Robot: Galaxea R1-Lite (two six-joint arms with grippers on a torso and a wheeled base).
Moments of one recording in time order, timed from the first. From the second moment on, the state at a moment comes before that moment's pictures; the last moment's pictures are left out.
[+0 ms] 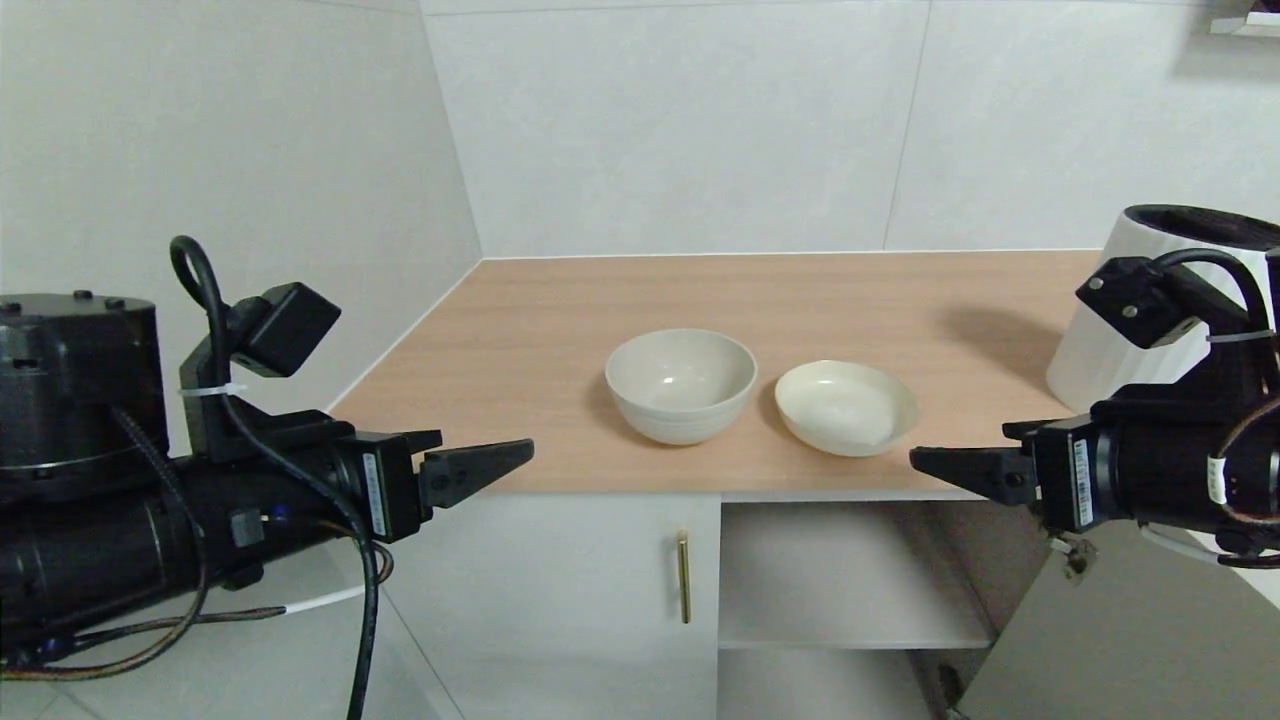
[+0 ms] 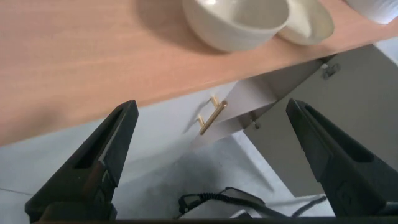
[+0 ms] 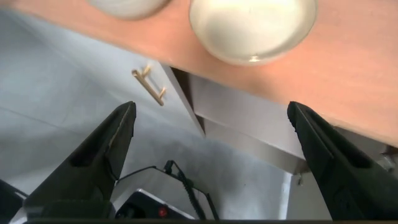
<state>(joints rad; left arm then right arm) -0.40 1.35 -0.69 -0.32 -0.17 -0.24 0.56 1.34 -0.88 -0.02 -0.06 0.15</state>
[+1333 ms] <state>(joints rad) -0.46 1.72 -1.14 0.00 -0.05 -0.64 0.48 1.63 -1.10 0.02 -0.23 0.31</state>
